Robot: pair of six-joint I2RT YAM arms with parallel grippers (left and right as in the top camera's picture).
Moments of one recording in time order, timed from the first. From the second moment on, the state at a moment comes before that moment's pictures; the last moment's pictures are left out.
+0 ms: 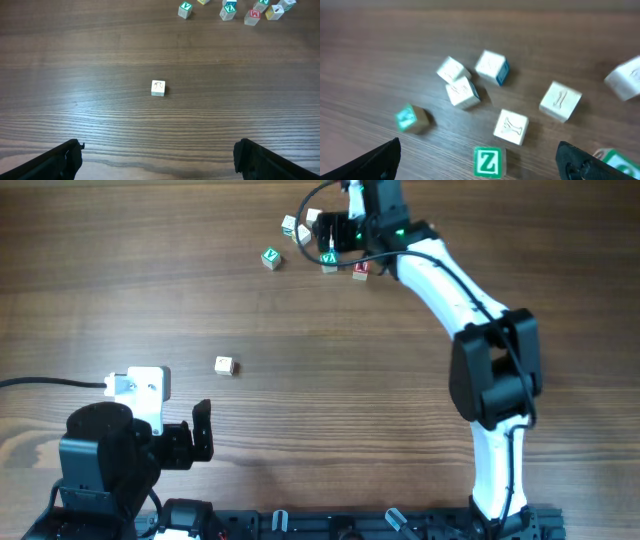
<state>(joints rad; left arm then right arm) -0.12 0.64 1.13 -1.26 -0.05 -0.07 0.37 2.26 1.85 -0.34 -0.18 0.23</state>
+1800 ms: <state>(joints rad) -0.12 0.64 1.13 -1.26 -0.05 -0.07 0.40 2.48 1.85 -0.09 -0.01 0.55</state>
